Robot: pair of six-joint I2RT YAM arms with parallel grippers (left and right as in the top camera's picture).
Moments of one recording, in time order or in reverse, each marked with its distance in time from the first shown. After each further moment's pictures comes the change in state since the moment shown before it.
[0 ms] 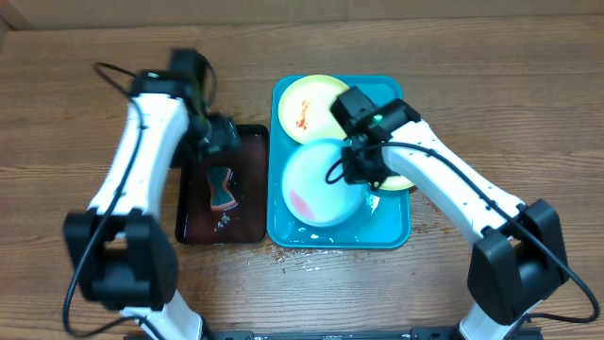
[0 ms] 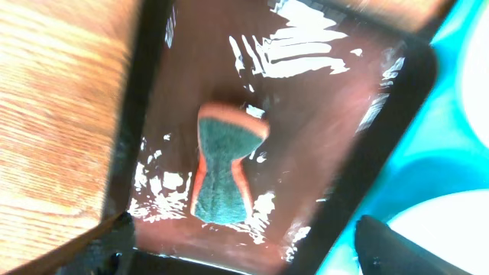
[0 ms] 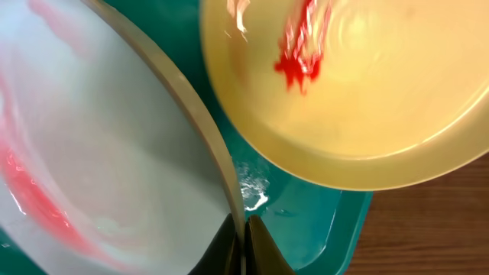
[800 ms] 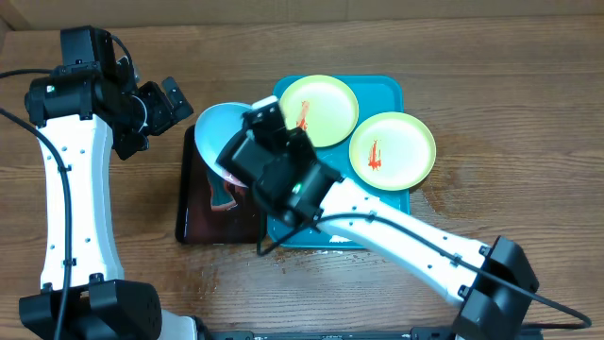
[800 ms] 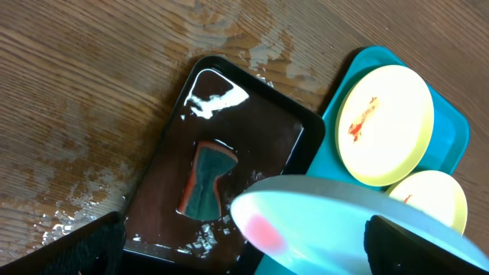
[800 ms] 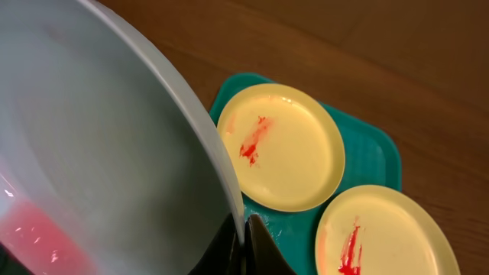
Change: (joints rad) left arm 0.214 -0.184 0.122 -0.039 0.196 -0.002; right arm 0.444 0.000 0.131 0.385 0.608 -0.040
